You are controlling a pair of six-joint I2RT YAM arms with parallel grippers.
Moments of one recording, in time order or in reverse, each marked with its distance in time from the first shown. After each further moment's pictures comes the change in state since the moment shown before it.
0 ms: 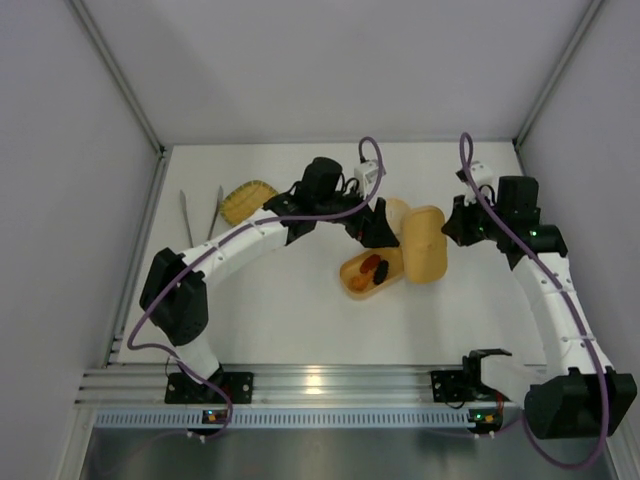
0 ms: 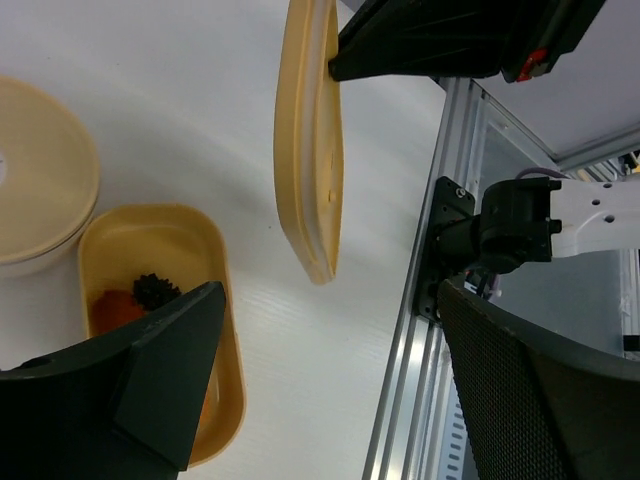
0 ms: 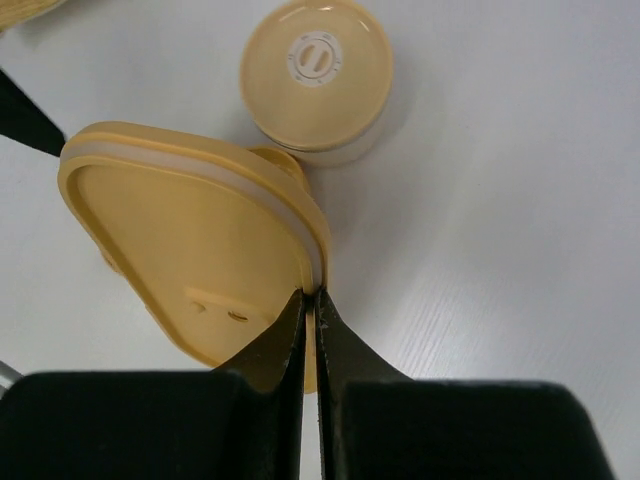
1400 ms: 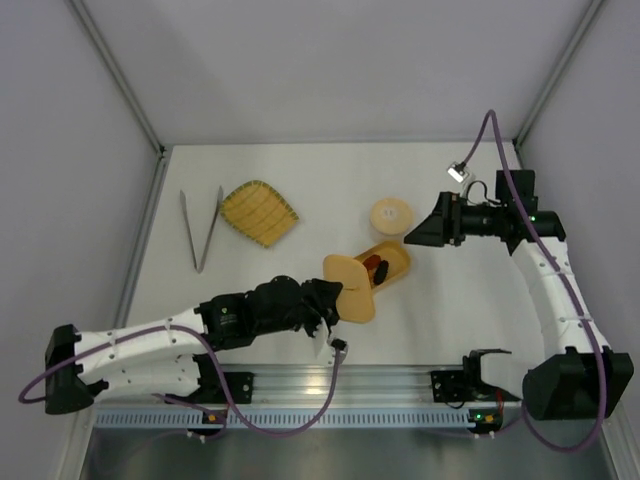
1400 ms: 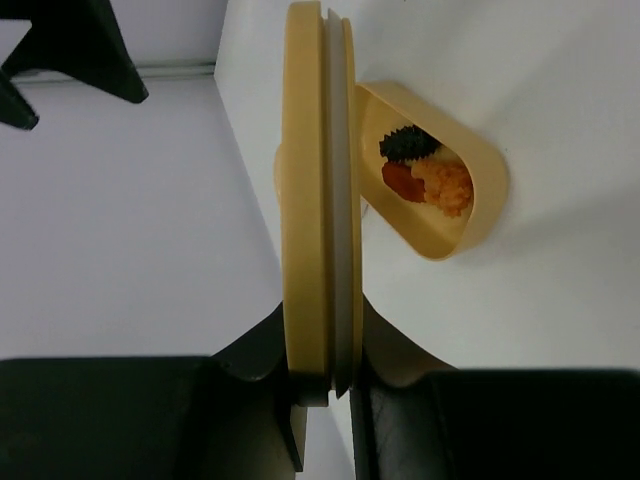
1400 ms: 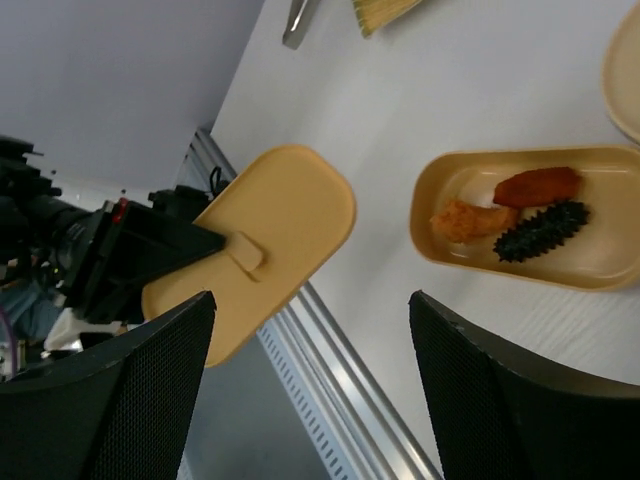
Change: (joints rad) left arm -0.489 -0.757 -0.663 -0.100 -0.692 1.555; right arm -0.029 0.086 0.079 -0.099 -0.641 0.286
